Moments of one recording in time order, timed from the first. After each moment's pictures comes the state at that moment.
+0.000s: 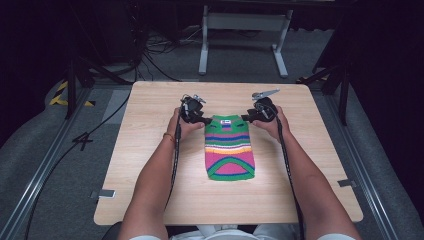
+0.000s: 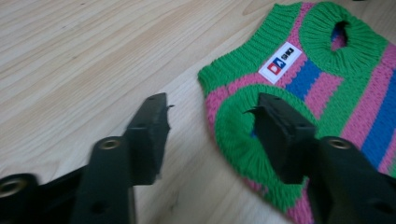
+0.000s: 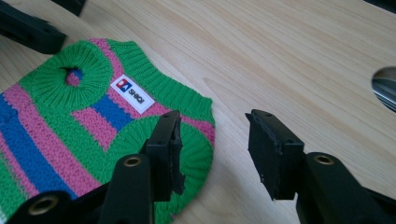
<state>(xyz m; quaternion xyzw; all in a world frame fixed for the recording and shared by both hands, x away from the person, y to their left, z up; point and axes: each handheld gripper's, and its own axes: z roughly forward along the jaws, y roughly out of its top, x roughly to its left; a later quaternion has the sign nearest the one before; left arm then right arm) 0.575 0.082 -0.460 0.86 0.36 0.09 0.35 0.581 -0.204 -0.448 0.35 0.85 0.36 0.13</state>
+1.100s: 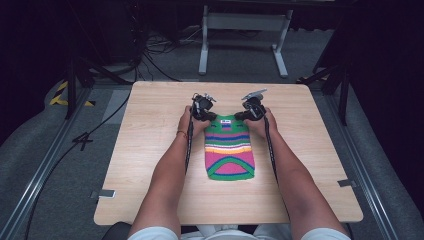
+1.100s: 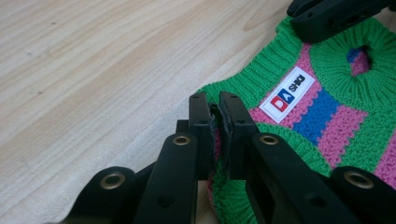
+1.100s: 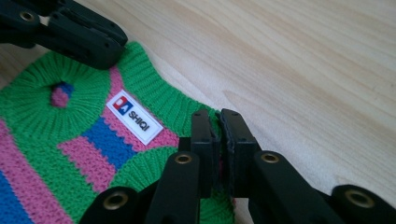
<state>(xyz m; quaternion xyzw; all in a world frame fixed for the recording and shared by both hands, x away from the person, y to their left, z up) 0.590 0.054 -0.465 0.87 0.36 0.11 0.33 0.598 -0.175 -0.466 0.37 0.85 0.35 0.10</state>
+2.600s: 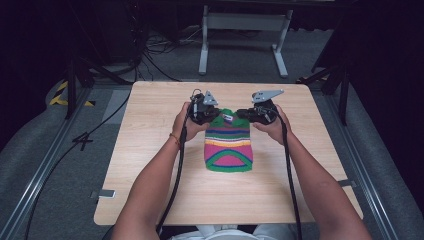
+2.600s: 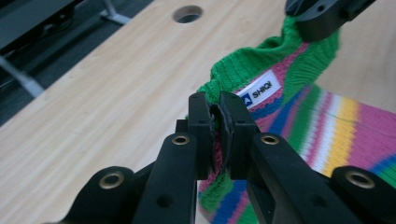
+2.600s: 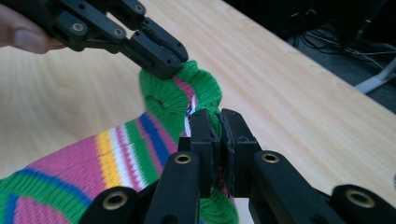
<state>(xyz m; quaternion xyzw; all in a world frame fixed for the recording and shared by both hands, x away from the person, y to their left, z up) 0.525 0.059 -0.407 0.87 0.24 0.19 0.38 0.528 -0.189 -0.399 0.22 0.86 0.45 0.14</state>
